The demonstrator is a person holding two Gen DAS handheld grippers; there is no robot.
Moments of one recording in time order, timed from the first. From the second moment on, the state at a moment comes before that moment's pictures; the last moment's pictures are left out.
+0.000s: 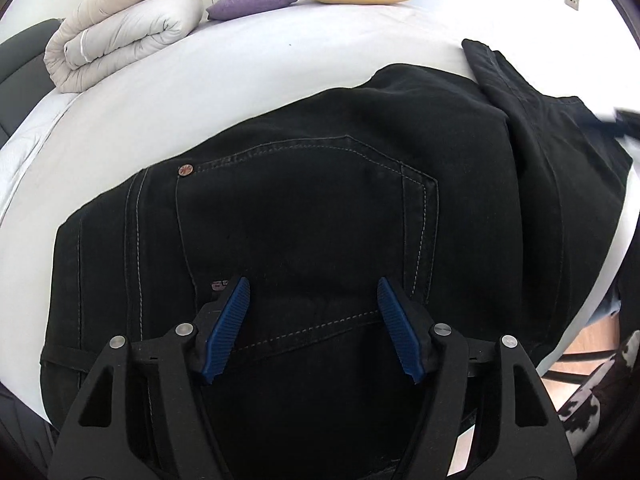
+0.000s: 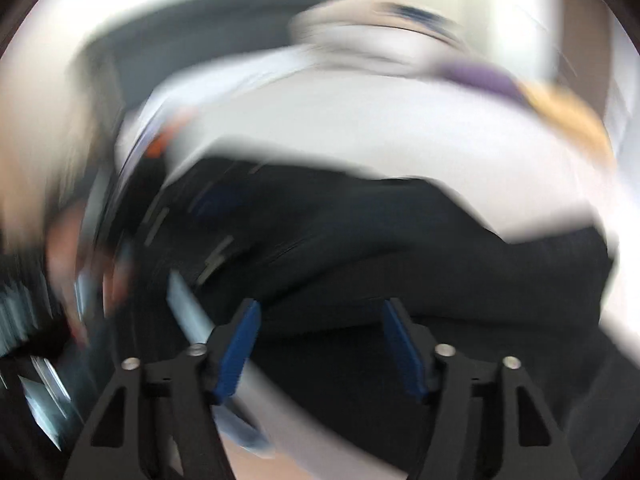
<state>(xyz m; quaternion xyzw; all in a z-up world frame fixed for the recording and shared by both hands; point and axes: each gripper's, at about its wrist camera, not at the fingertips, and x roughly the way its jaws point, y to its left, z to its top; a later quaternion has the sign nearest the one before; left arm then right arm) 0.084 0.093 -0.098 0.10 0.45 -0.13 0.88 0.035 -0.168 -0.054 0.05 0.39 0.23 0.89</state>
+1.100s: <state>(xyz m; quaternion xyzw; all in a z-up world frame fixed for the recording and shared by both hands) 0.091 0.090 -0.098 0.05 0.46 -0.10 0.88 0.072 -0.446 -0.064 0.45 0.29 0.00 0.84</state>
